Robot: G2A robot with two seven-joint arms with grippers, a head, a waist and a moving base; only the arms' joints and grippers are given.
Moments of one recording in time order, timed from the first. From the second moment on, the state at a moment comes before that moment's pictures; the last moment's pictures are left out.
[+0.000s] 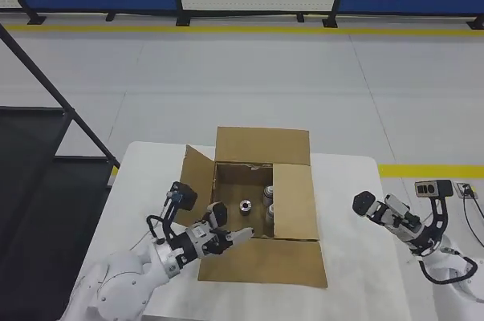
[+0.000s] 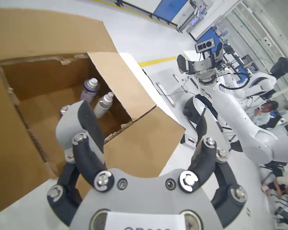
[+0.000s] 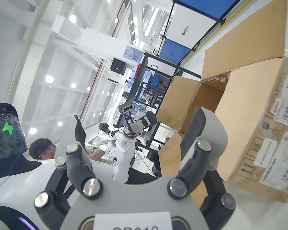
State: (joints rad) left arm 1.16 -1.13 -1.26 -1.96 0.36 -0.19 -0.71; right arm -1.19 -1.14 1.74 -1.52 0.55 -0.43 1.07
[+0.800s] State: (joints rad) left arm 0.93 -1.16 -1.13 -1.62 0.13 -0.11 -0.77; right arm -1.18 -1.13 1.75 -1.51 0.67 -0.43 1.01
